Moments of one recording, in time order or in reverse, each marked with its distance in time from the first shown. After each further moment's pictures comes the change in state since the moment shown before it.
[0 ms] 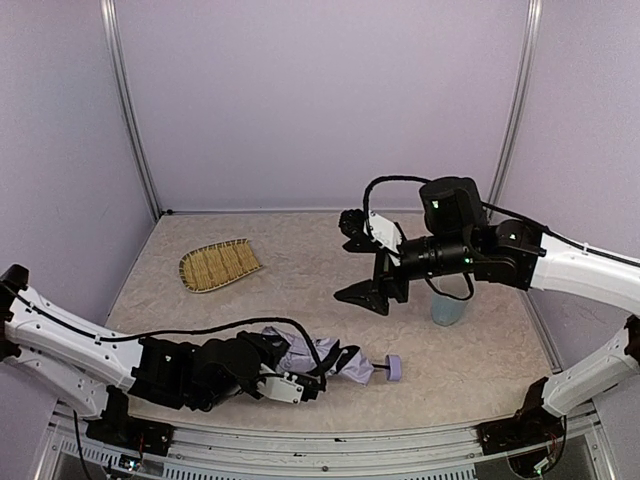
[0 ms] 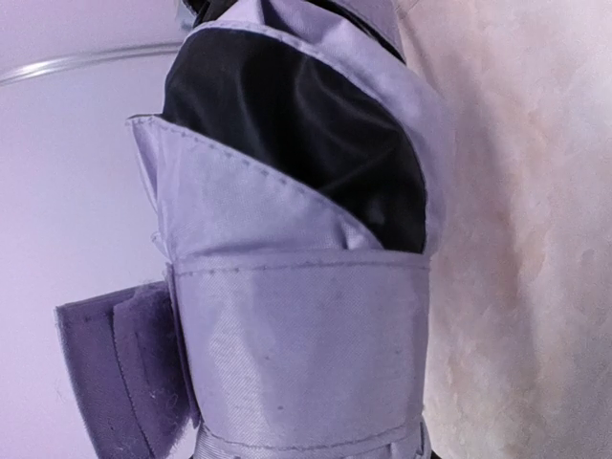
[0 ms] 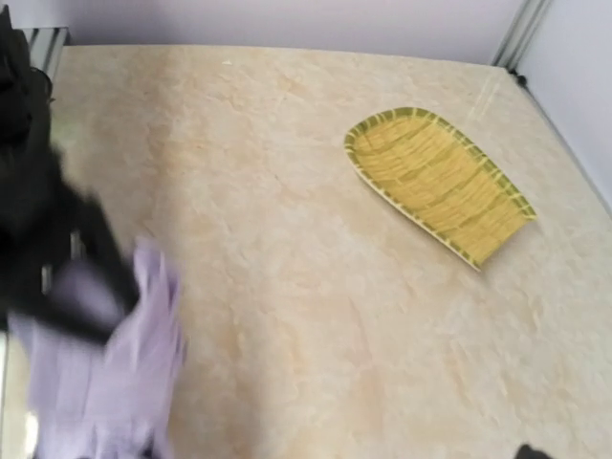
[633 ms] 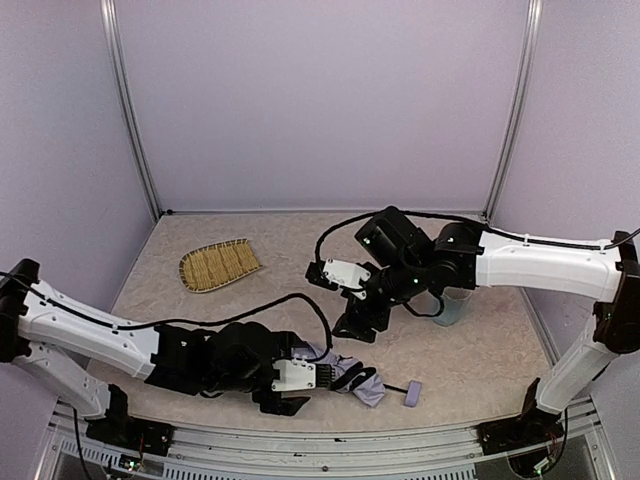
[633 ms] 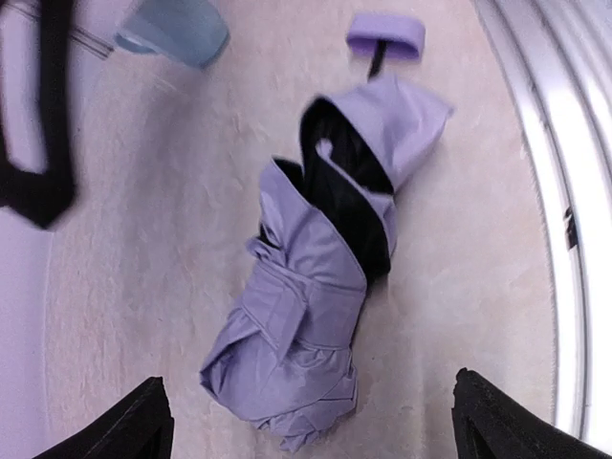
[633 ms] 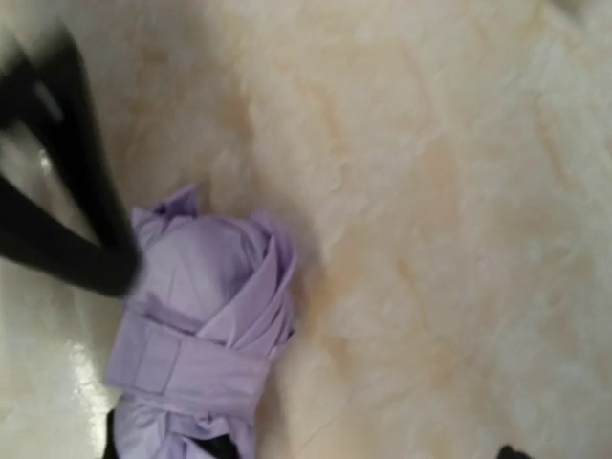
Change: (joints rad) left arm 0.098 0.167 0.086 -0.056 0.475 -0.511; right arm 0.056 0.277 0.167 -0.326 0.175 0.076
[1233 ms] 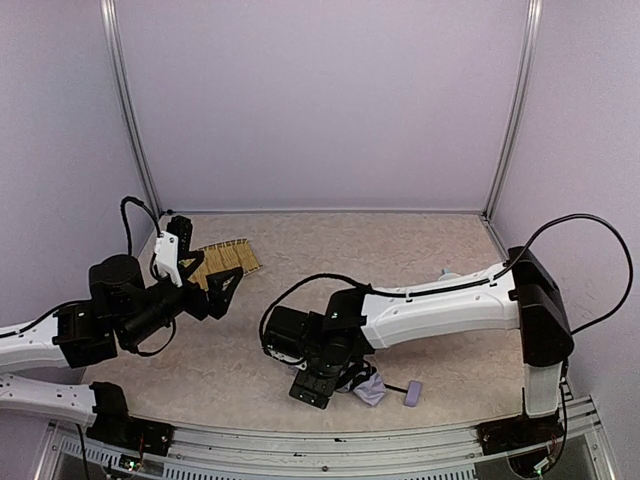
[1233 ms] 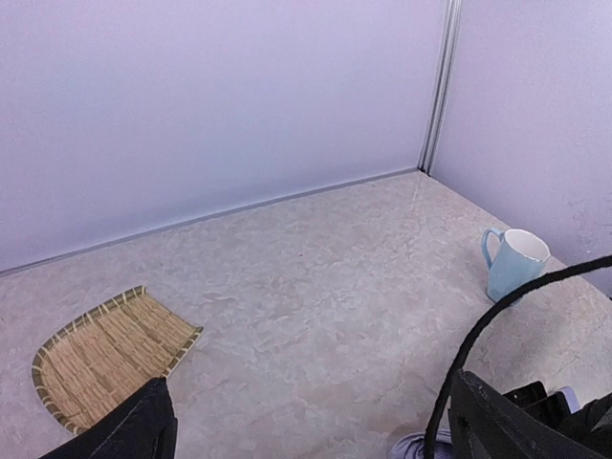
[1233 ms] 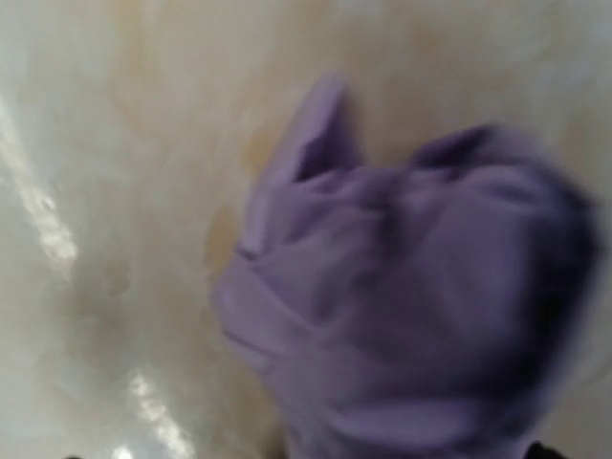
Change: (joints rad) left arm 0.306 -0.691 -0.138 0.081 -0.201 -0.711; right arm 0.295 0.446 0.275 -0.243 0.350 0.385
